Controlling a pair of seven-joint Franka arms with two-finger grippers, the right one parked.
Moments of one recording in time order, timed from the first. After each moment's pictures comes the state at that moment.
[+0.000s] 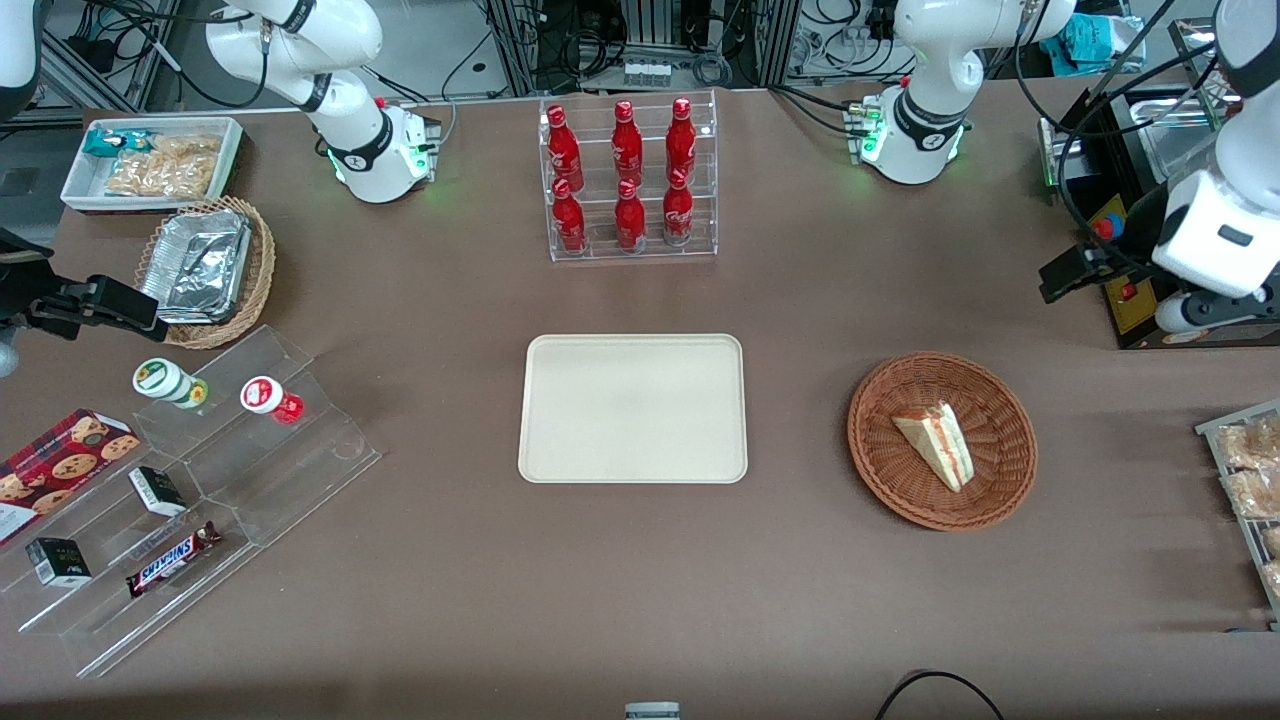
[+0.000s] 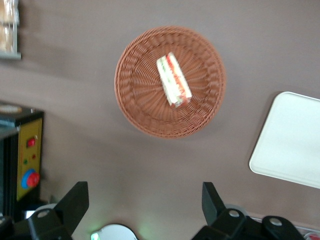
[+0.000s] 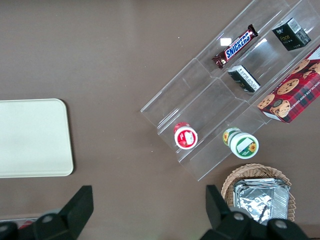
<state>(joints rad) 0.05 0.03 -0.15 -1.57 0.01 1.48 -0.36</state>
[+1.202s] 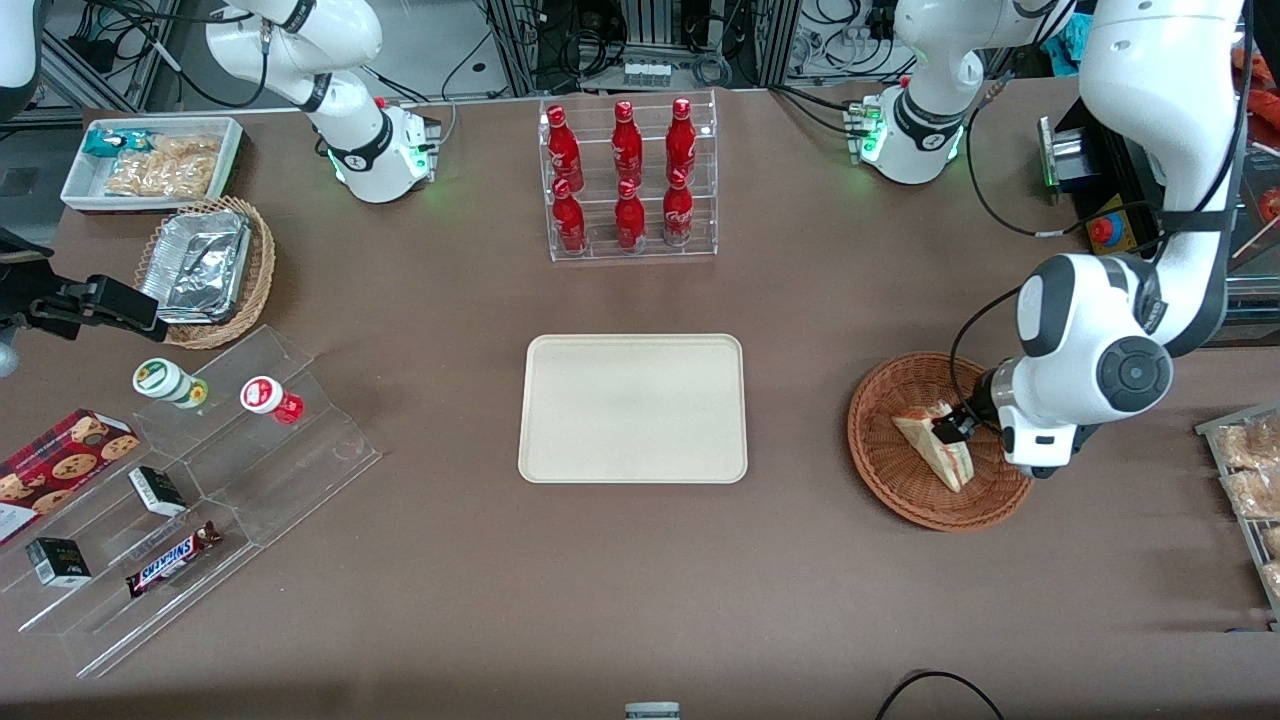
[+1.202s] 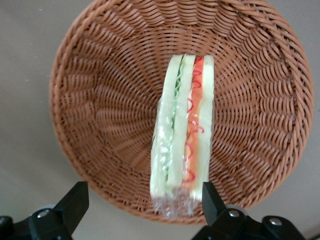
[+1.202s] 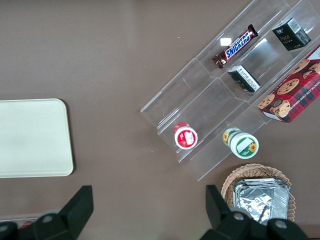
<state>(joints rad) 0.05 0.38 -0.16 -1.88 0.01 2.05 -0.84</state>
